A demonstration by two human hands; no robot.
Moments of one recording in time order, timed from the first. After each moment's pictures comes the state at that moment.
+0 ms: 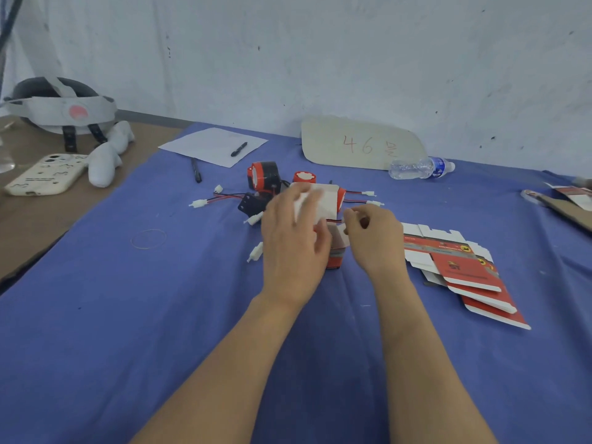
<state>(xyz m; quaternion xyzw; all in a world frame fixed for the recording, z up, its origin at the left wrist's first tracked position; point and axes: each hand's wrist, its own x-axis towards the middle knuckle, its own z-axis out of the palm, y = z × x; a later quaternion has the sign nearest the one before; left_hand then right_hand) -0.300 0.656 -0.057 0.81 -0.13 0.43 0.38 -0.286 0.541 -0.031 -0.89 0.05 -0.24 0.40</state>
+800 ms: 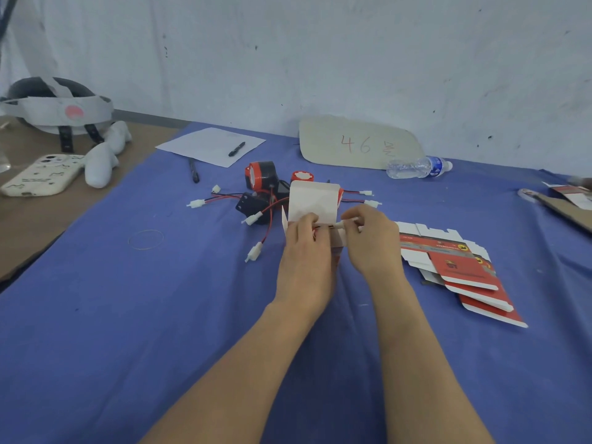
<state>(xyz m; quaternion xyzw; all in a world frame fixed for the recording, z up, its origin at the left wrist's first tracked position) -0.302 0.643 -0.070 0.92 -0.14 0.19 0.29 -0.284 0.537 -0.038 -0.90 0.07 -0.23 0.36</state>
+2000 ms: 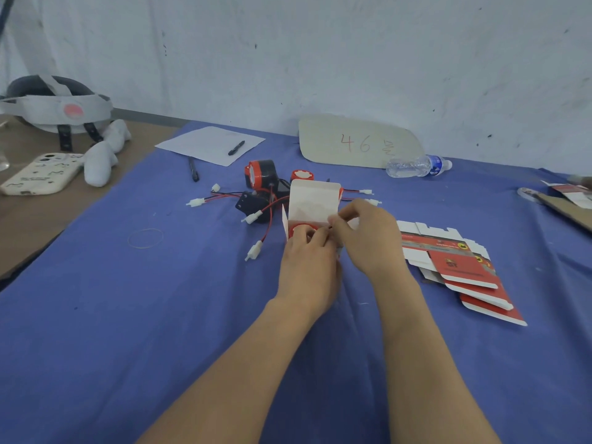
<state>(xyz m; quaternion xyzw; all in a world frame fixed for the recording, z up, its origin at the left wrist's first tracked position) -0.298 0.642 -0.077 0.94 -0.19 0.21 0.19 -0.286 0.537 -0.031 -0.93 0.02 -0.21 0.30</state>
